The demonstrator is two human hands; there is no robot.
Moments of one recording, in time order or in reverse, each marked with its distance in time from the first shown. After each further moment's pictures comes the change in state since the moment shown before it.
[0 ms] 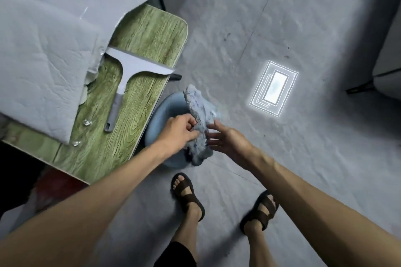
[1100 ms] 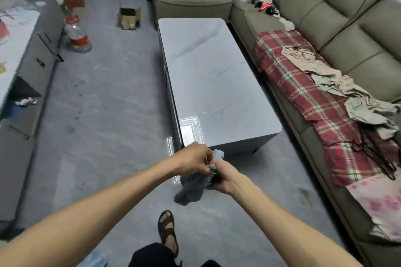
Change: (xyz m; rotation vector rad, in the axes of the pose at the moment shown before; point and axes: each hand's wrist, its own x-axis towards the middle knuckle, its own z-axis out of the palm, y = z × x) left_hand -0.145 0.800 0.132 0.595 -0.540 0.961; right_hand -0.541 -0.217 -0.448 0.711 0.500 -0.230
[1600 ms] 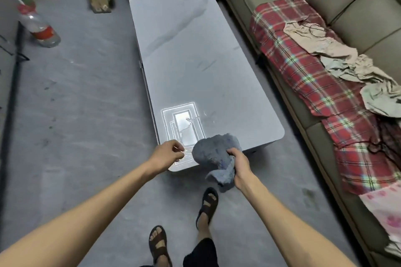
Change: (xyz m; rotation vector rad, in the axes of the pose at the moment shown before) left_hand 0.218 -0.088 -0.037 -0.522 0.182 -0.478; right_hand 0.179 -0.152 -0.135 0.256 0.327 -0.160
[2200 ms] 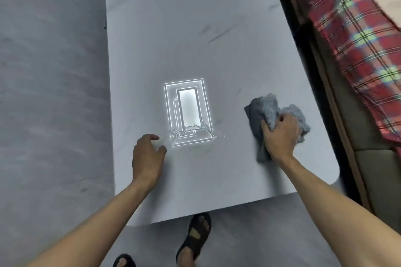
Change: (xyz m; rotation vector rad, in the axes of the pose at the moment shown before) left_hand 0.338 -0.093 0.101 -0.019 0.544 -0.280; right_hand 0.439 -0.109 -0.016 -1.165 0.363 -0.921
